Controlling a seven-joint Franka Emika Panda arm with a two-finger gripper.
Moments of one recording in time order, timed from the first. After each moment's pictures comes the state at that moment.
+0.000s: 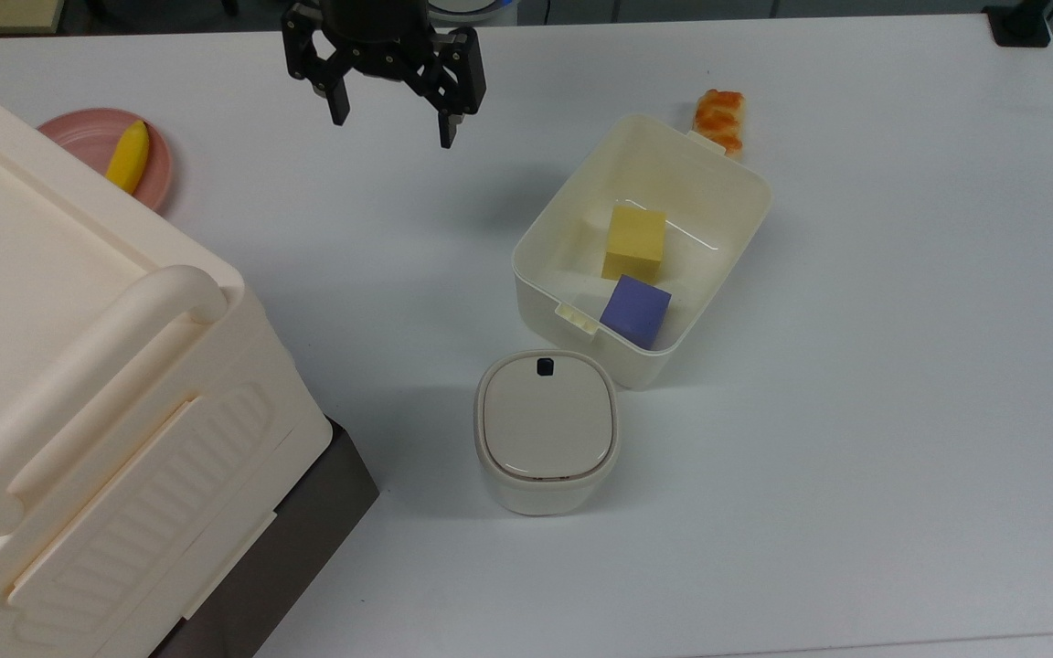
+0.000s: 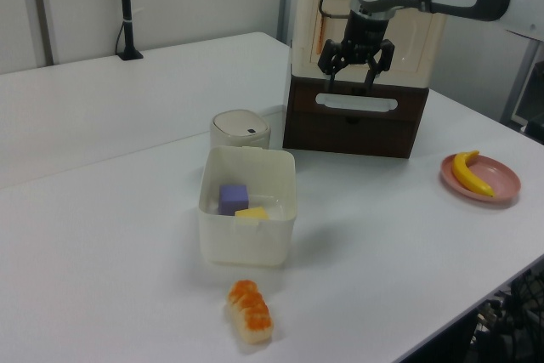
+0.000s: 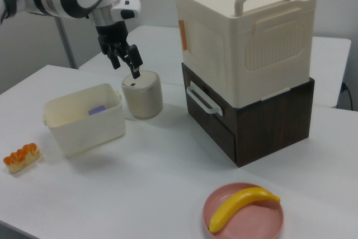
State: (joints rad) arm 0.02 0.09 -0.03 -1.60 -0.01 1.83 0.24
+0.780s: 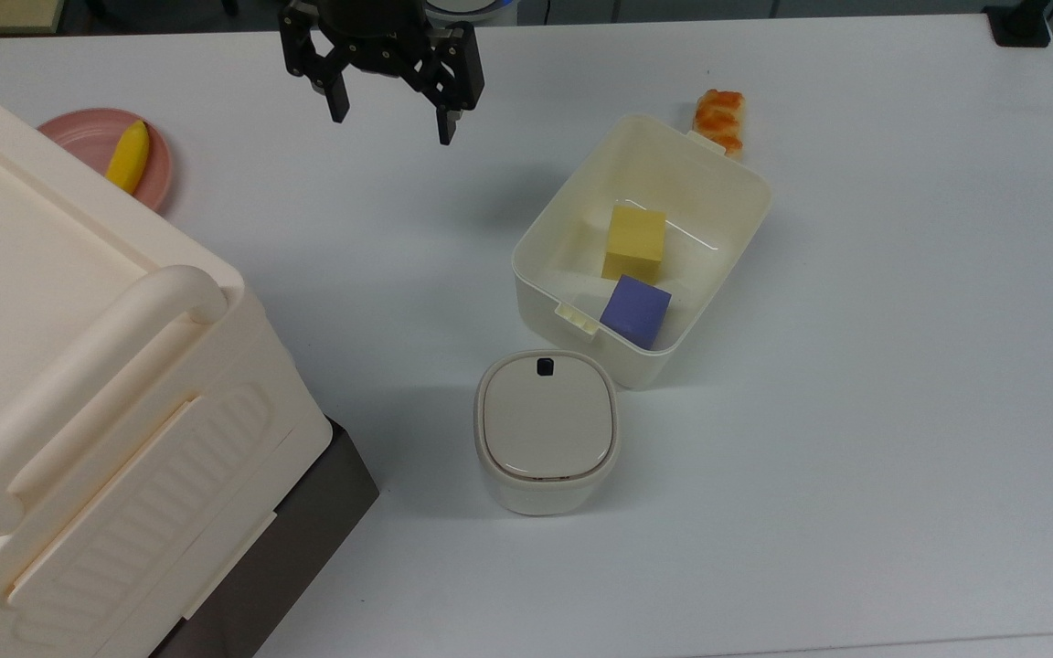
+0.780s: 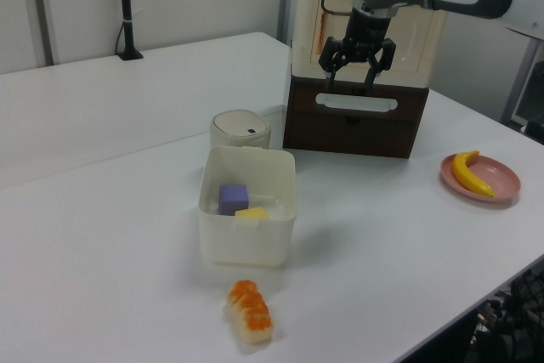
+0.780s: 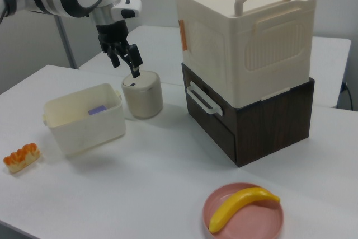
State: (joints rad) arm 0.01 0.09 -0.04 -1.60 0.02 1.83 0.24
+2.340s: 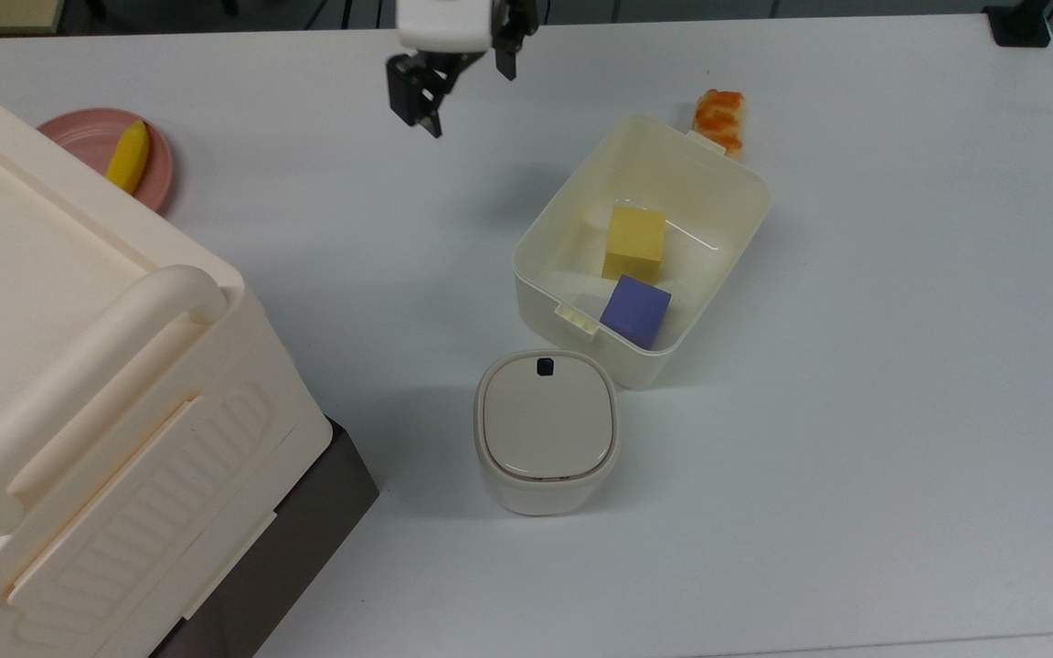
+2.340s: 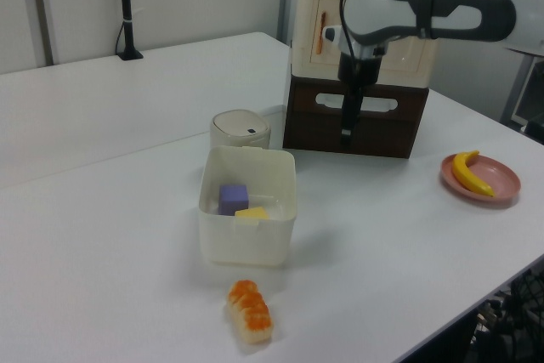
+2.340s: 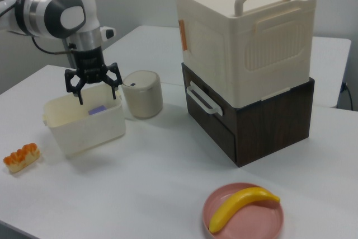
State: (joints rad) arm 0.10 0.01 -0.02 -1.82 0.01 1.77 -0.68
